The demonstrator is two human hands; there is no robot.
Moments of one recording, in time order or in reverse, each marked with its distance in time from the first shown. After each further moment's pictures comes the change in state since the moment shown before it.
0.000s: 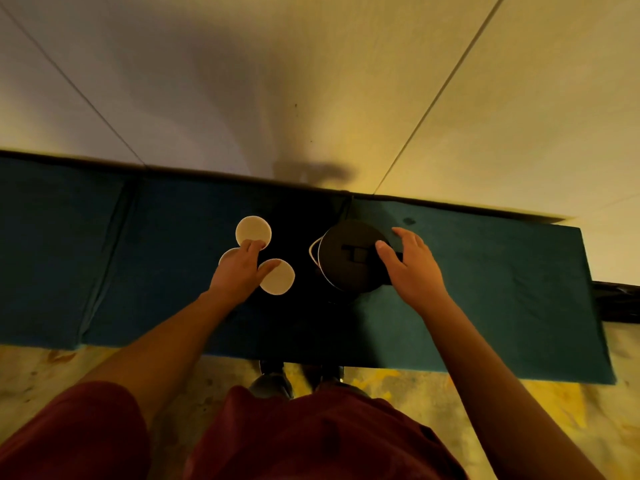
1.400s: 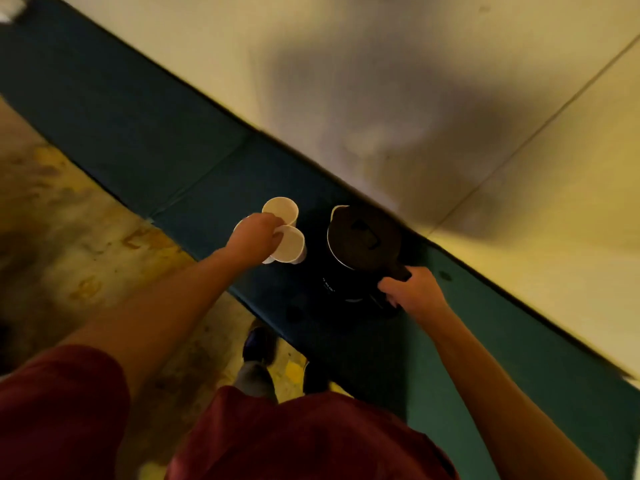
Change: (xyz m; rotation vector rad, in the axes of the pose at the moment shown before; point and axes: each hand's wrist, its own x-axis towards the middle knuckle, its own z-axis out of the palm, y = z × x) left_hand -0.064 0.082 -0.036 0.026 0.185 -0.379; right_hand 0.016 0.040 -0.018 0.205 -0.399 -0.149
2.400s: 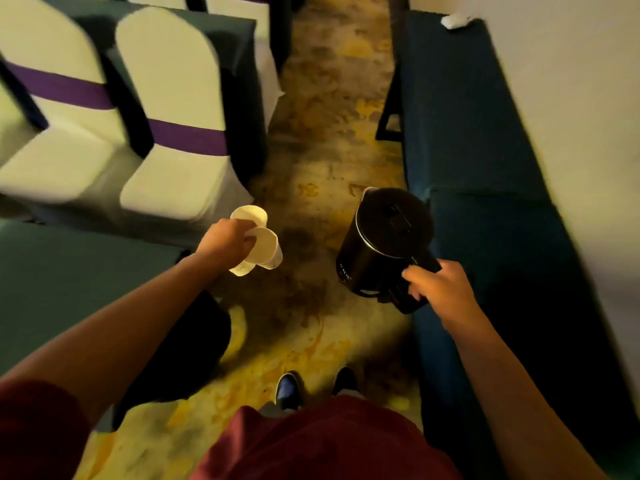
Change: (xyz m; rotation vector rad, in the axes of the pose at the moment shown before) left_hand -0.562 -0.164 0.058 -0.383 0.481 -1.107; right_hand -0.209 -0.113 0.237 -0.280 -0.780 -0.584
